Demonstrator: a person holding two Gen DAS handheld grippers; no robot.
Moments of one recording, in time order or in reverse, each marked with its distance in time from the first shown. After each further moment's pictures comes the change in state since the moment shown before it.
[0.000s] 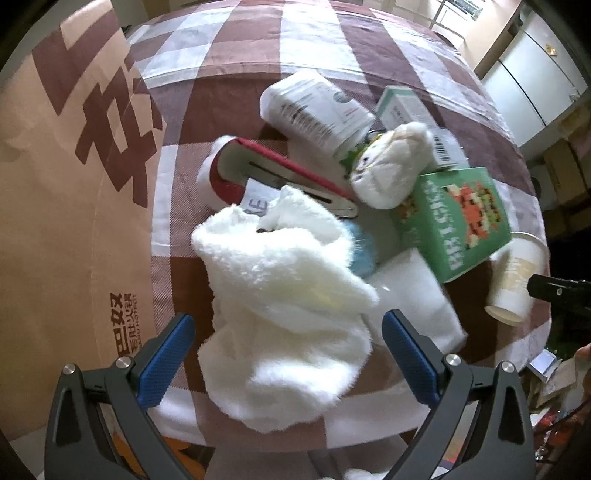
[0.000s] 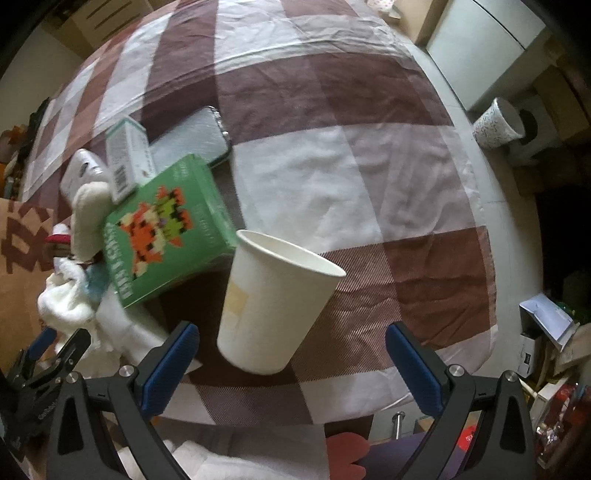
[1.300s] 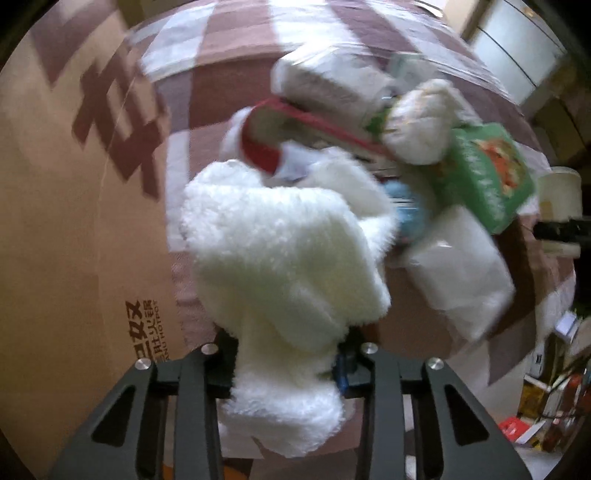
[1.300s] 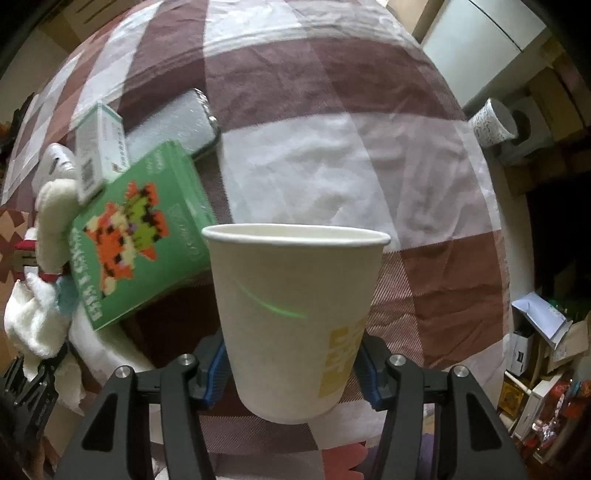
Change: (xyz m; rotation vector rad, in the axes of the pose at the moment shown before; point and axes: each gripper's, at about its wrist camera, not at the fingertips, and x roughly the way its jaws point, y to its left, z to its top) left arm 0.004 0.036 -0.021 0.158 0.018 0.015; right arm 0.018 0.016 -0.006 -0.027 -0.022 -0.056
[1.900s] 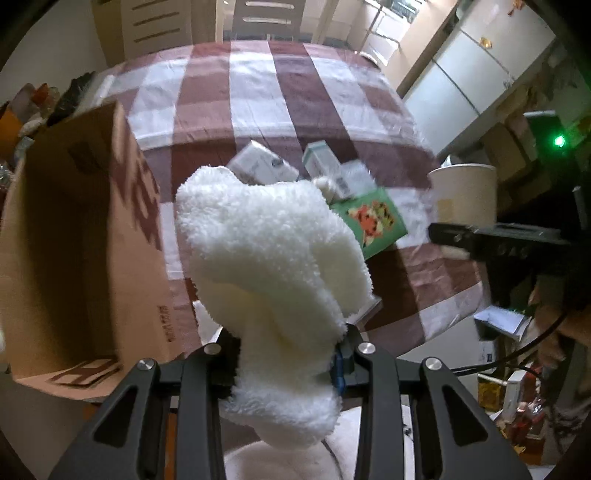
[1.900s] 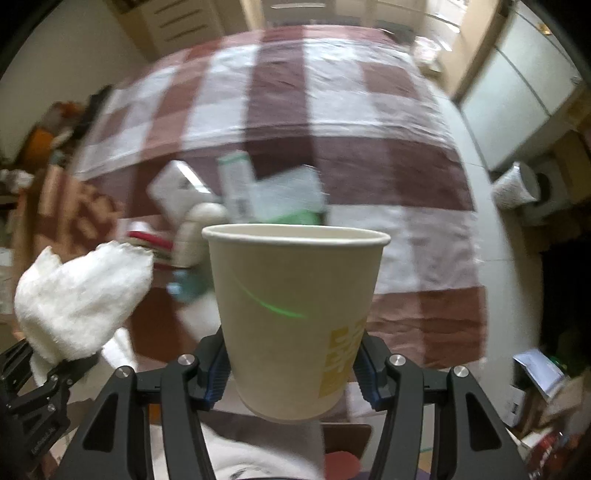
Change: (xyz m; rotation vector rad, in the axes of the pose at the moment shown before) left arm -0.135 -0.024 0.036 -0.016 -0.087 -0.199; right arm -0.107 0.052 -0.001 -0.217 -0.134 0.136
